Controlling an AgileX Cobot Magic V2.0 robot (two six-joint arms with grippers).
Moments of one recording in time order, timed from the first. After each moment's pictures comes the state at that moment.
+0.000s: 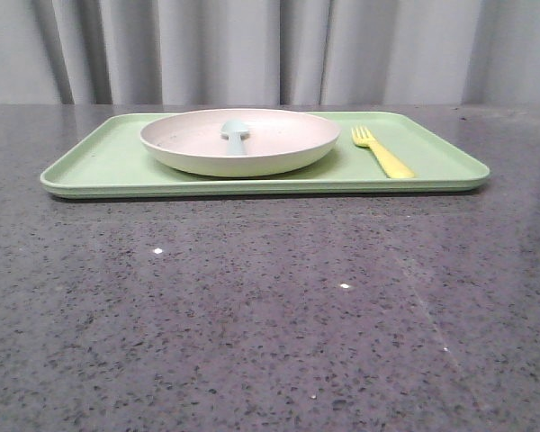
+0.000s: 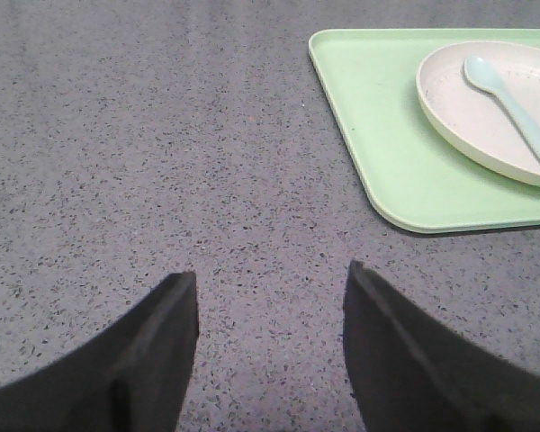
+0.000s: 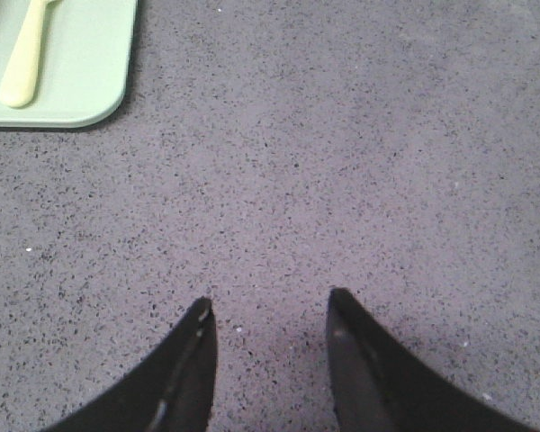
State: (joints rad) left arm 0.11 0.51 -0.51 -0.40 0.59 0.29; right arm 0.17 0.52 -0.70 -0.17 0.92 0.19
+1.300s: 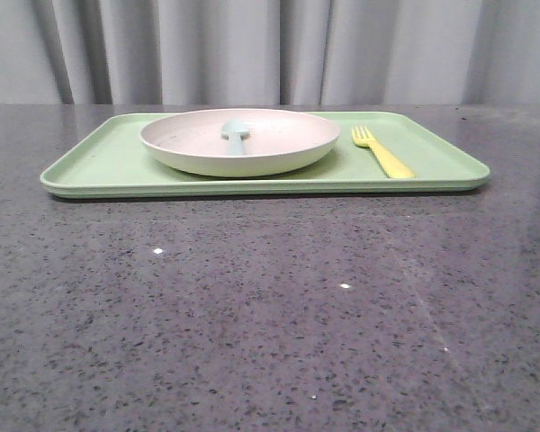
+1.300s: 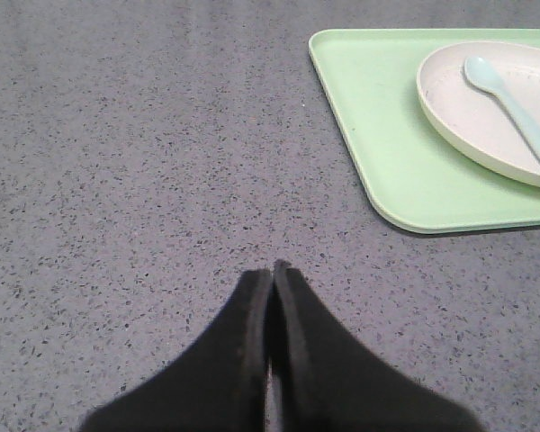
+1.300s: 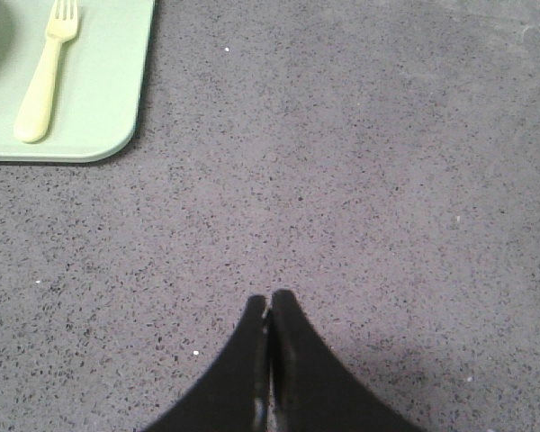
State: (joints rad) left arm 0.11 0.51 -0.51 -0.40 0.59 0.29; right arm 0.17 0.52 -0.70 -0.17 0.87 0.19
